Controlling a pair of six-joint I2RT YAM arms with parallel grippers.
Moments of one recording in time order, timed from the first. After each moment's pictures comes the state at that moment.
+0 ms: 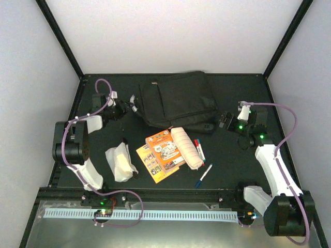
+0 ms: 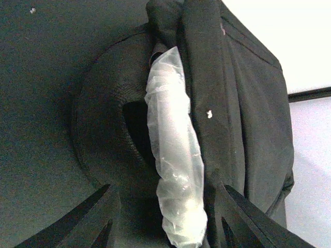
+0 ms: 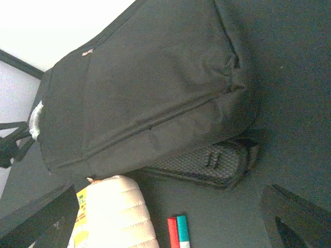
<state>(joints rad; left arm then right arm) 0.05 1.73 0.89 0.20 0.66 -0.68 0.01 1.00 0.71 -0.33 -0.44 0.42</state>
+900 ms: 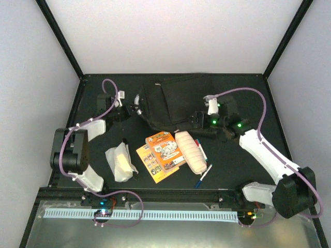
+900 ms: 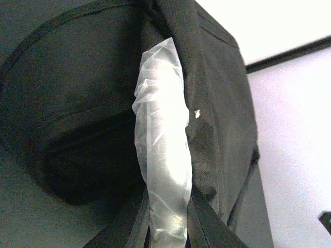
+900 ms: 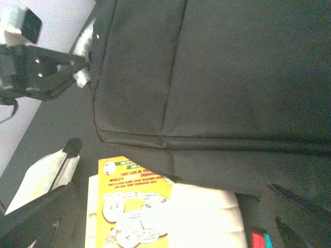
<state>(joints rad) -0.04 1.66 0.84 0.23 0.71 -0.68 0.40 1.21 0.90 -0.34 -0.37 0.37</state>
